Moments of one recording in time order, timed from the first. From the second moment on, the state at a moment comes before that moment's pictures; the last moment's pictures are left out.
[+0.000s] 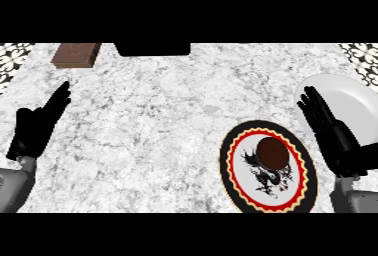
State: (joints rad) left arm -0.23 0.54 -0.12 -1.32 0.15 0.09 0.09; right arm -0.10 -0.25 -0.01 -1.59 -0.15 0.06 0.04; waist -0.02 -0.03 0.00
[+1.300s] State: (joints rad) left arm -0.01 0.23 -0.18 -1.42 0.23 0.16 0.15; right arm -0.12 -0.63 -0.26 -1.47 0.01 0.20 -0.19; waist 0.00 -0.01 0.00
